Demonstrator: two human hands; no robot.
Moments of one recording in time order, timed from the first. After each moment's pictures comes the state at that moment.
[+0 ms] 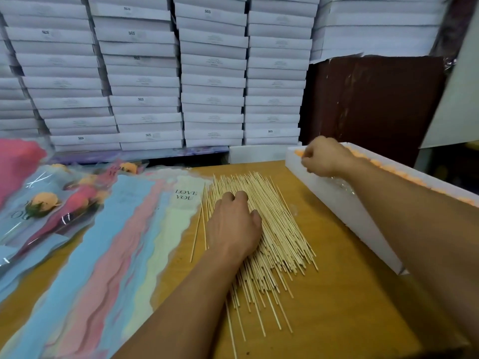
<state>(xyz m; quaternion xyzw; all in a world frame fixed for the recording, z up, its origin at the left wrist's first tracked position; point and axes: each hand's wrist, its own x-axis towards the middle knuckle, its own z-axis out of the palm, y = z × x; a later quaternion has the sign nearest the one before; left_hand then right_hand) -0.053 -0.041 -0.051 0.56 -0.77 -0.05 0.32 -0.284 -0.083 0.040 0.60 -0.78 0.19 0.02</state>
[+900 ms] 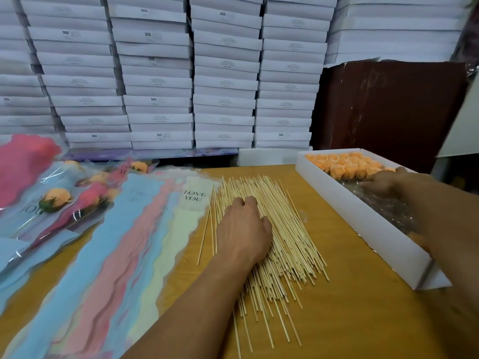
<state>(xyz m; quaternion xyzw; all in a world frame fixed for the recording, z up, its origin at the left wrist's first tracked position) -0.056 -0.045 -0.056 0.56 -0.76 -0.05 0.32 -0.440 -0.109 -0.024 0.45 -0.89 -0.03 -0.03</state>
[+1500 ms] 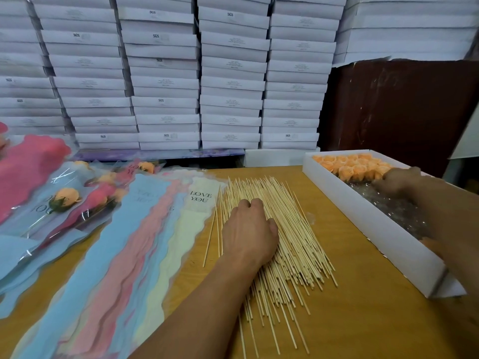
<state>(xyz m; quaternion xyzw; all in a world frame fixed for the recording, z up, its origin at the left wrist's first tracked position) -0.057 -0.049 -0.058 0.56 -0.76 -0.04 0.32 -0.438 -0.115 -0.022 0.44 -0.90 0.02 0.02</state>
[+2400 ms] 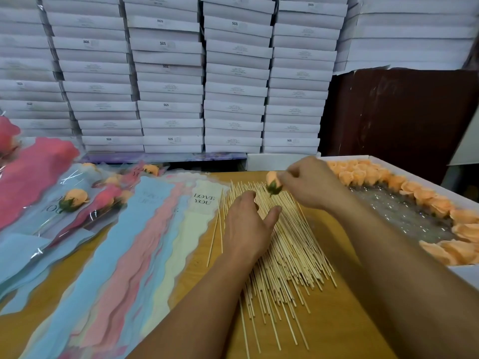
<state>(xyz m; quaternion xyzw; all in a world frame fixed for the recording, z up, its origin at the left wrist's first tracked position) -0.050 -0.054 -0.051 0.53 -0.71 -0.16 0.44 -0.192 -0.050 0.030 0.66 -0.68 0.32 -0.03</state>
